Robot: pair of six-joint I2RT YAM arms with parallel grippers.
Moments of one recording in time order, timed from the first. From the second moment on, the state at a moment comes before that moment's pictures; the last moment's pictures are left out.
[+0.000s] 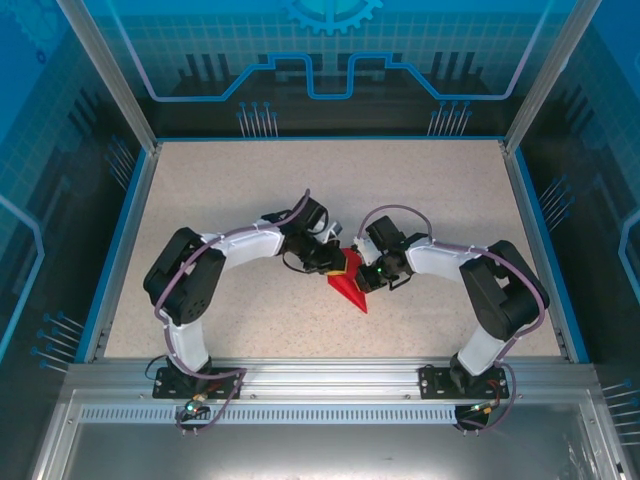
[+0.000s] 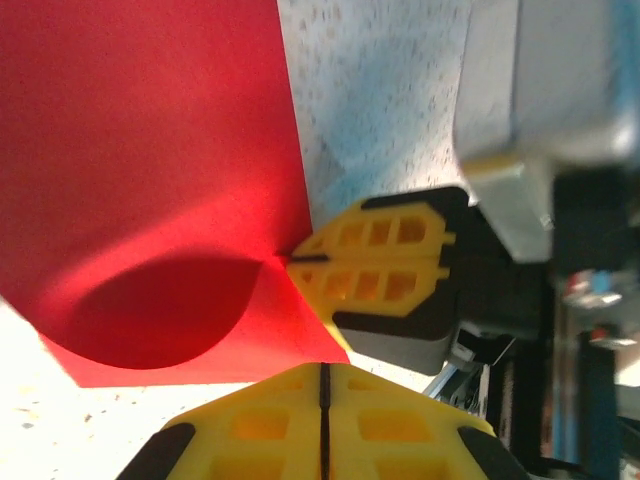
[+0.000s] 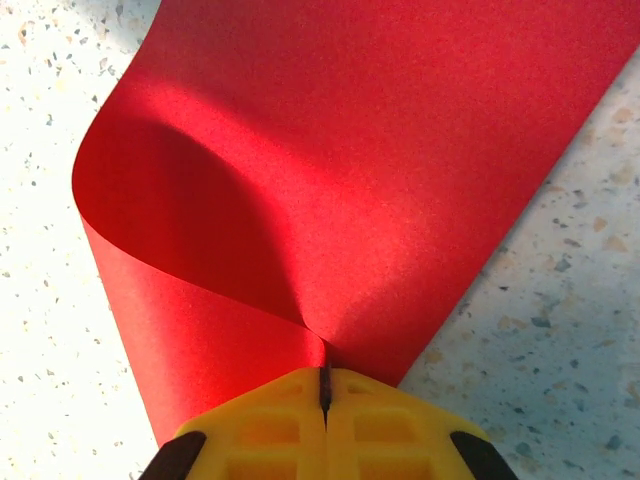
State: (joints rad) left arm -0.60 1.85 1.16 -0.40 0.66 -0.68; right arm 0.54 1.68 0.86 -0.44 -0.34 0.13
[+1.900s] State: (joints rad) left arm -0.64 1.94 1.04 -0.26 0.65 -0.72; right arm 0.52 1.61 0.85 -0.61 -0.63 0.20
